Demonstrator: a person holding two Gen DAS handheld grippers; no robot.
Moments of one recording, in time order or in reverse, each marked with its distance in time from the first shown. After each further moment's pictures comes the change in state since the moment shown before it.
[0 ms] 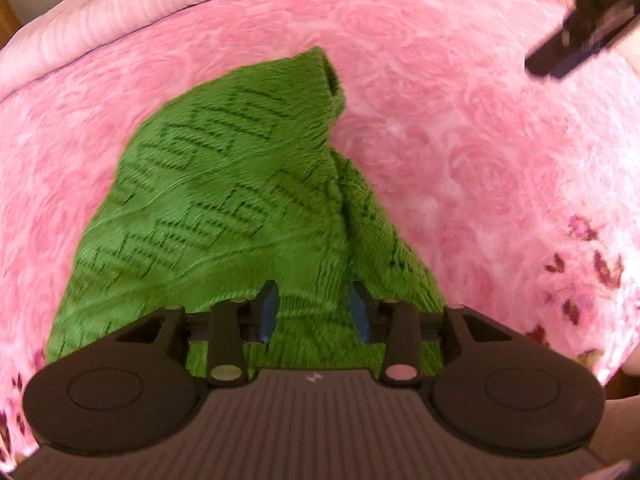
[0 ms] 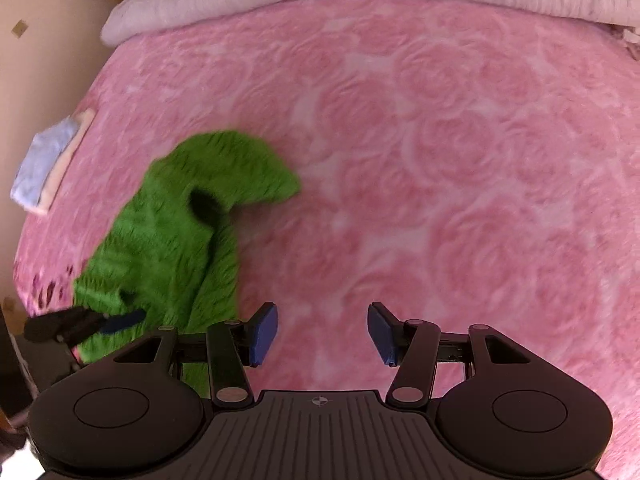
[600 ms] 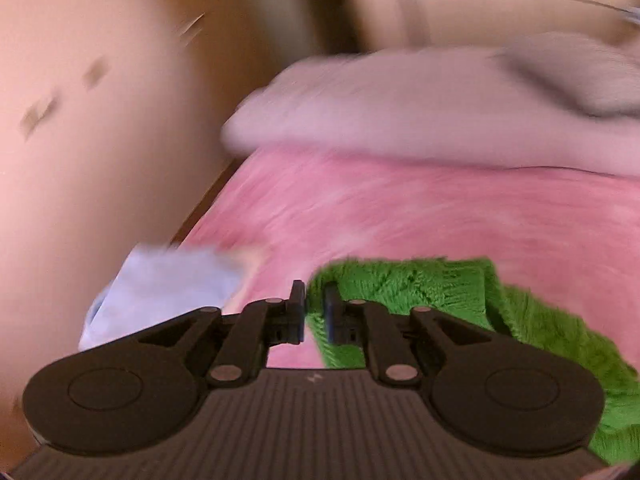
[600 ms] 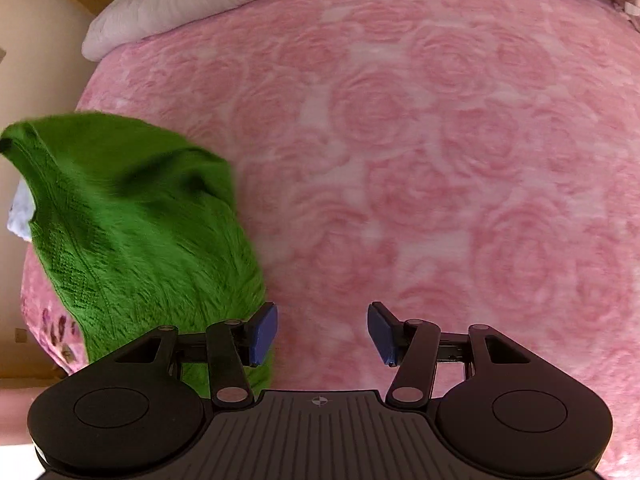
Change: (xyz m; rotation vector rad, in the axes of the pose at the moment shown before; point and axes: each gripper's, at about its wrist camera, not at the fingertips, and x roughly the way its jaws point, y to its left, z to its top) left arm -0.091 0.372 0.094 -0.446 -0.221 0.594; right arm 0.037 0.045 0.020 0.071 0.058 0.031
